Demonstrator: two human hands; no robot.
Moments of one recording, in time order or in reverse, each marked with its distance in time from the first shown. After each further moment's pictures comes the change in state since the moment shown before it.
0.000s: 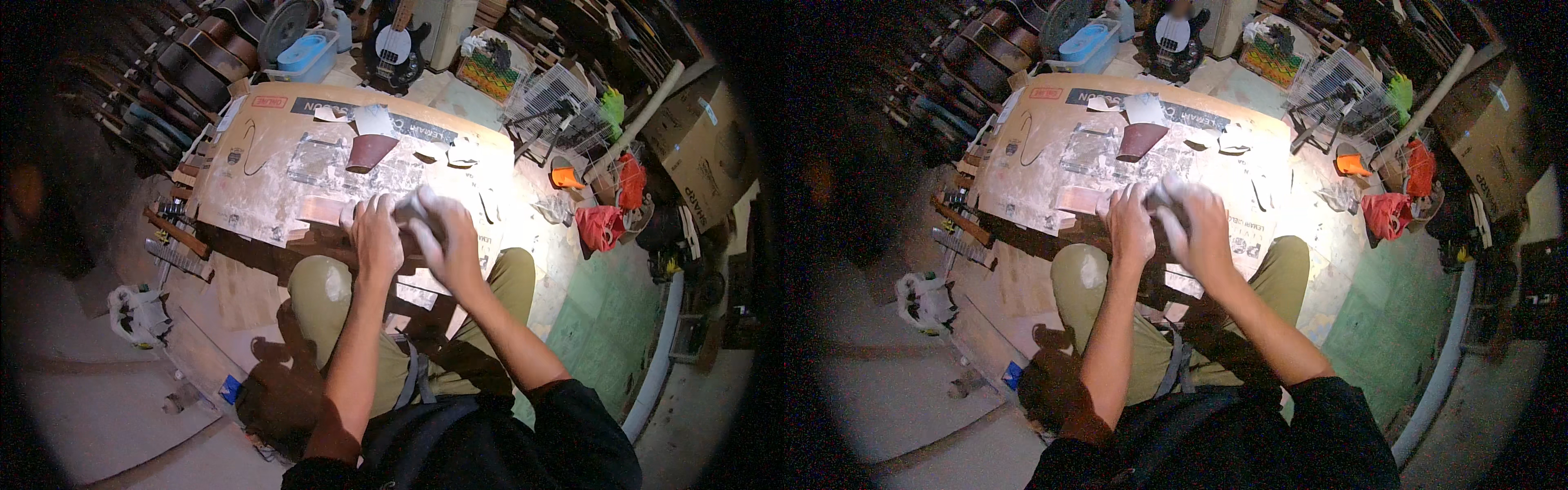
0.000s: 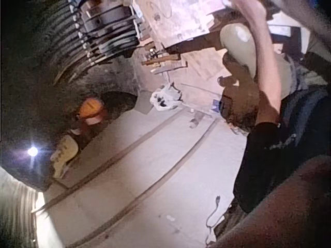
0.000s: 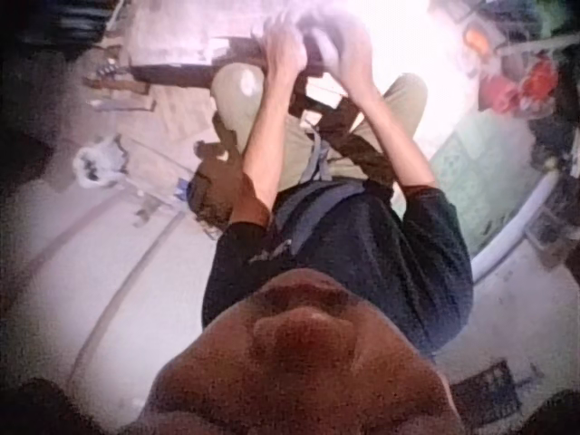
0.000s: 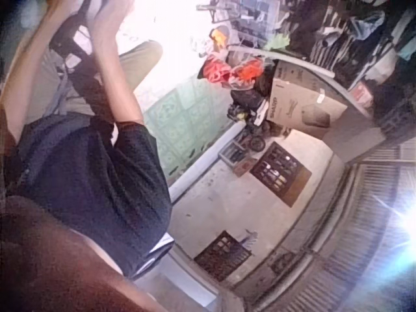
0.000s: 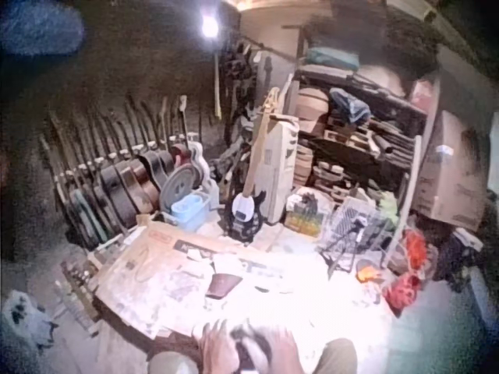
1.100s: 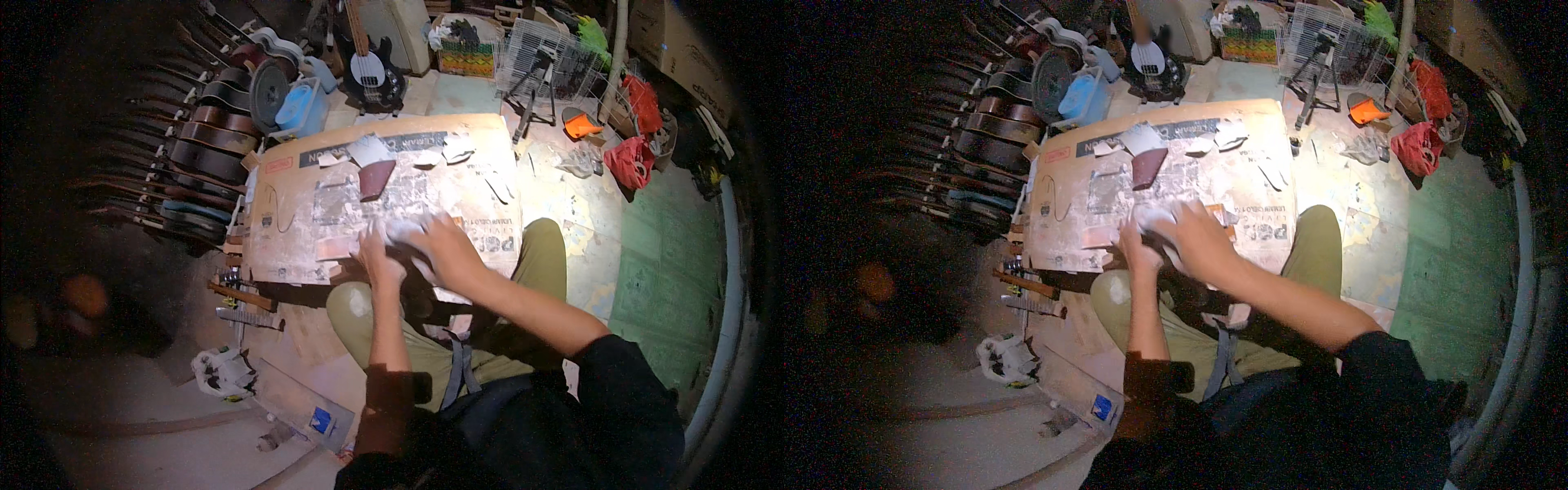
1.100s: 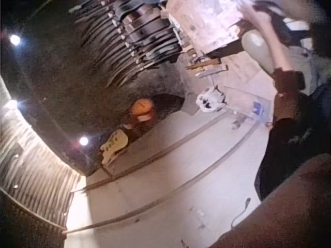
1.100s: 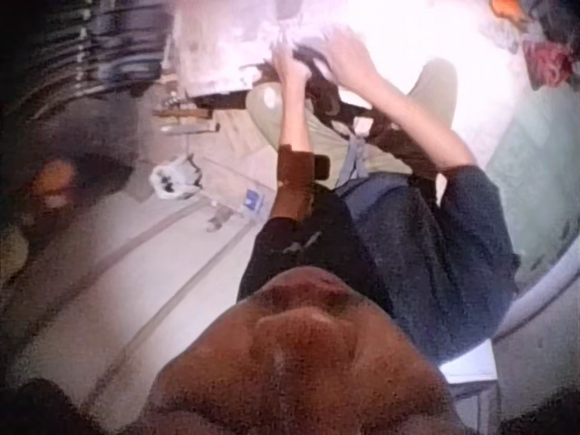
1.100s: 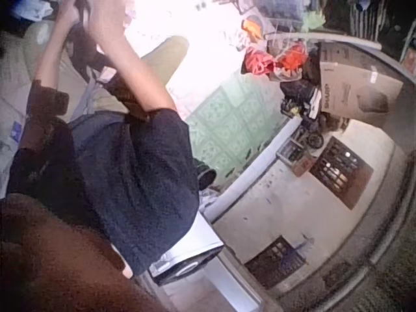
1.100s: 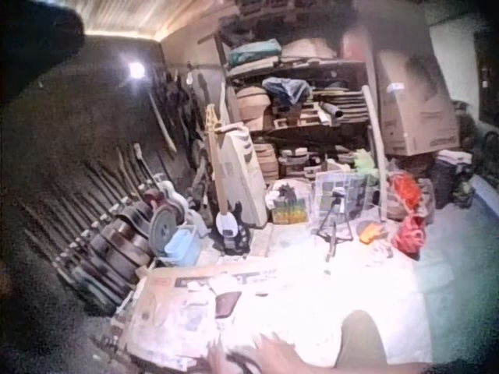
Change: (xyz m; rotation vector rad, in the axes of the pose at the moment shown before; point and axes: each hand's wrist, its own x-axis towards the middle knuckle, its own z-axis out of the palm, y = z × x) left_hand 0.002 -0.017 0.007 0.025 -0.197 -0.159; right_hand -0.008 0.000 -0.013 -0.023 -0.120 -0.022
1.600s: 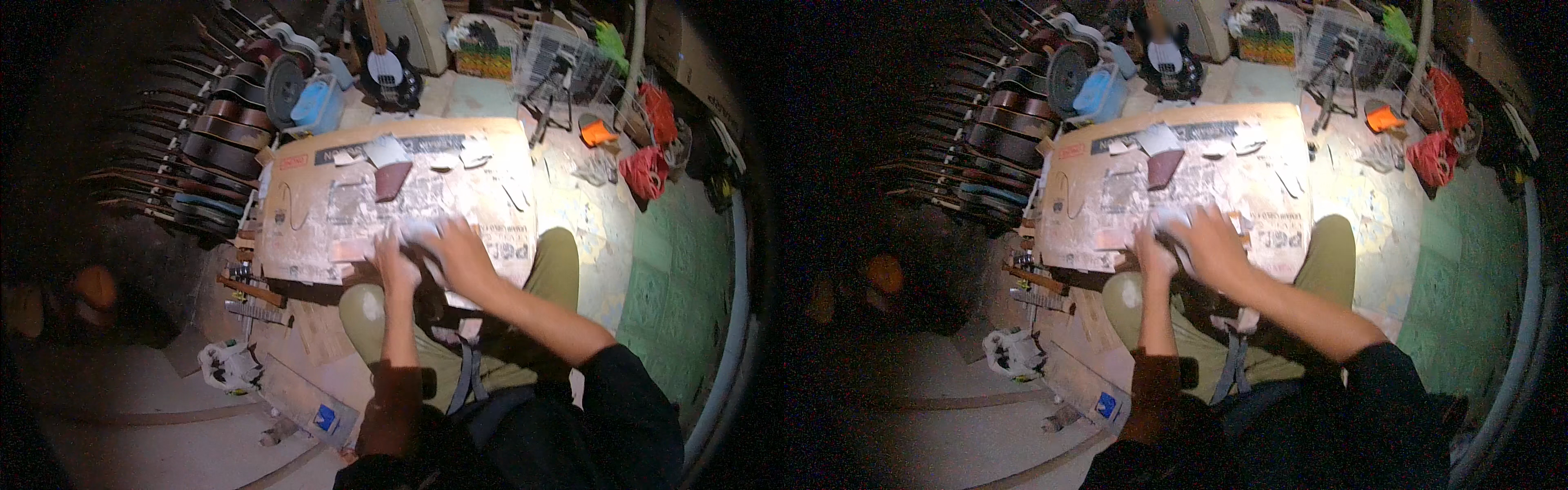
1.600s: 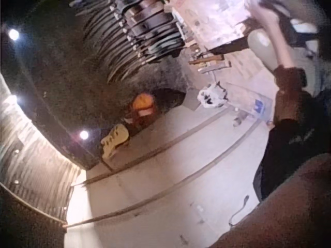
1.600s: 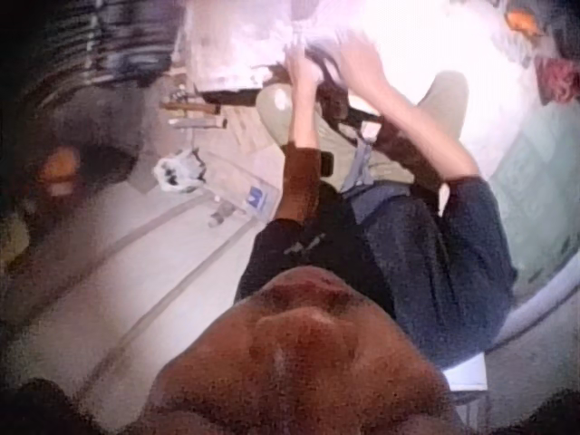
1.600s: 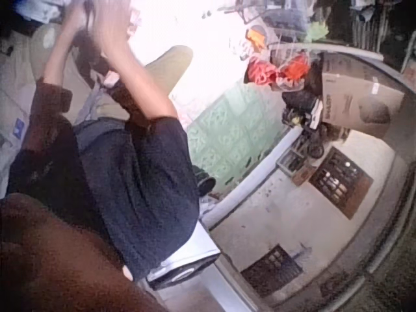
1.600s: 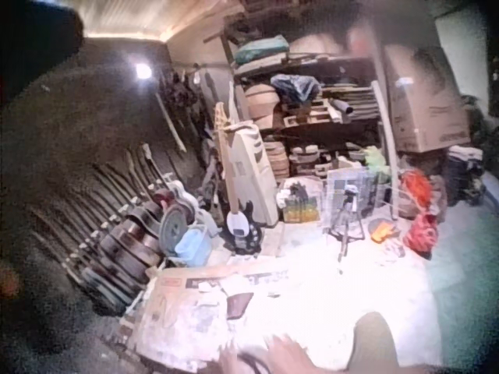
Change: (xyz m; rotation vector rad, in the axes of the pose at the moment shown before) left_hand -0.005 -0.020 0.016 -0.028 0.029 -0.002; right_hand 0.004 -0.011 0.001 -0.151 -0.100 0.057
